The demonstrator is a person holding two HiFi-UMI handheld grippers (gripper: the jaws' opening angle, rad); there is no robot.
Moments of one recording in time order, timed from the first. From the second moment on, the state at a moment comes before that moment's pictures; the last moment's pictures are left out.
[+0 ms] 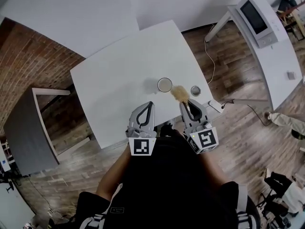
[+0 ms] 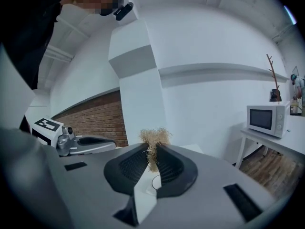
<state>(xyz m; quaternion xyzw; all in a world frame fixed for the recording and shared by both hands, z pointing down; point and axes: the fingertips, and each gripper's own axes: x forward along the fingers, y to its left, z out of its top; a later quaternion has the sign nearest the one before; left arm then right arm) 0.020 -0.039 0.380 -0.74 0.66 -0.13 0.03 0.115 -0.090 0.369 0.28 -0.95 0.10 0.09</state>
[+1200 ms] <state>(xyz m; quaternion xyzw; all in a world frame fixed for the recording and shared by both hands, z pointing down) 0.009 -0.052 0.359 -0.74 0.67 -0.07 0.00 0.110 -0.084 0.372 0.30 -0.94 0.11 0.08</state>
